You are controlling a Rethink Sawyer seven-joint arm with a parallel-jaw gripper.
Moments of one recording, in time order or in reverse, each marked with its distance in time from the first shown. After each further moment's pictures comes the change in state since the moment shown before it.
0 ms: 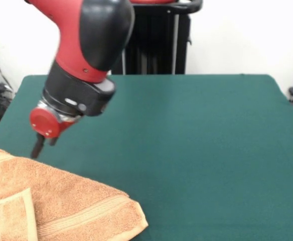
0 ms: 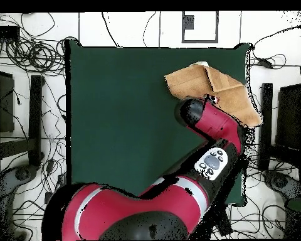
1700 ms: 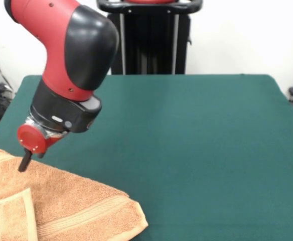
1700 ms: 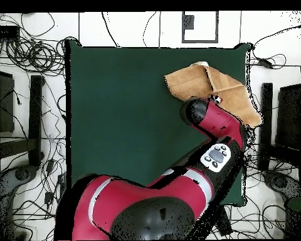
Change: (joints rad) arm -0.034 0.075 -0.002 -0.056 0.022 -0.033 0.000
